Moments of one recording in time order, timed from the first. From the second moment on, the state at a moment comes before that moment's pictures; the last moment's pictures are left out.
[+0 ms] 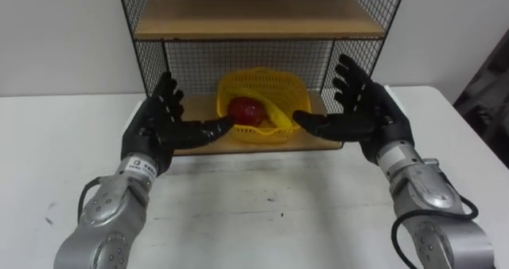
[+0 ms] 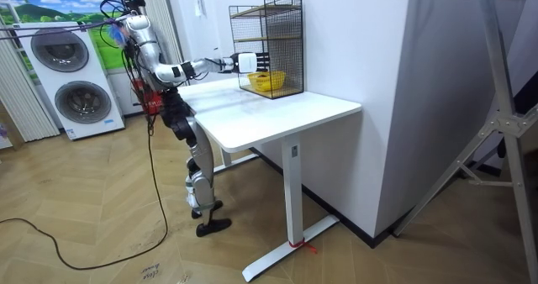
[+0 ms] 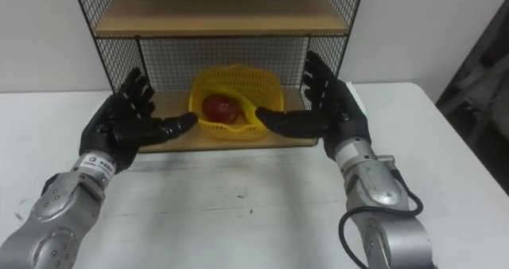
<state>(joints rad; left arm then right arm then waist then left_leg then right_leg) 0.02 0.20 -0.04 -0.07 -0.49 0.22 0.03 -0.01 -0.28 0.05 -0.08 0.34 0.23 0.04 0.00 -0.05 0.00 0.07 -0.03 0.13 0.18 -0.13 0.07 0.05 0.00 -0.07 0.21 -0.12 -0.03</state>
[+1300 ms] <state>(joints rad) 0.38 0.22 0.17 -0.37 -0.49 -0.09 0.04 0.41 -0.26 -0.12 -0.37 0.34 -0.06 -0.09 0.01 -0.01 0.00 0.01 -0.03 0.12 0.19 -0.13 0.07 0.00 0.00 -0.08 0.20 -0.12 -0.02</state>
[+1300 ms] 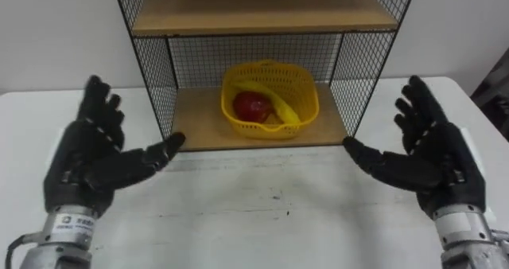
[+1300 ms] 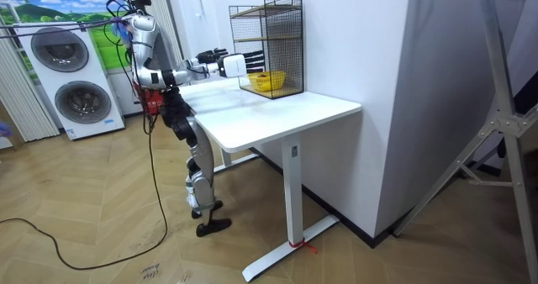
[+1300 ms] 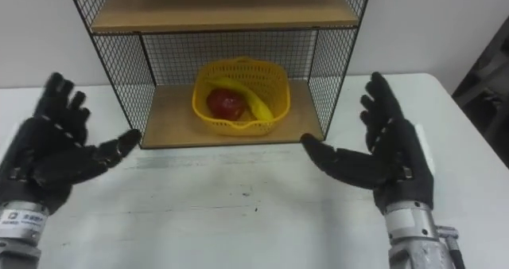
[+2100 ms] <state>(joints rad) 0.43 0.39 0.96 -0.33 -0.57 -0.21 0.77 0.42 -0.41 -0.88 -0.32 0.49 -0.18 -0.95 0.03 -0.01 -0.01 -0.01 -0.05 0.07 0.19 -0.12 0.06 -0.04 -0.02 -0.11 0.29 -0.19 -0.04</state>
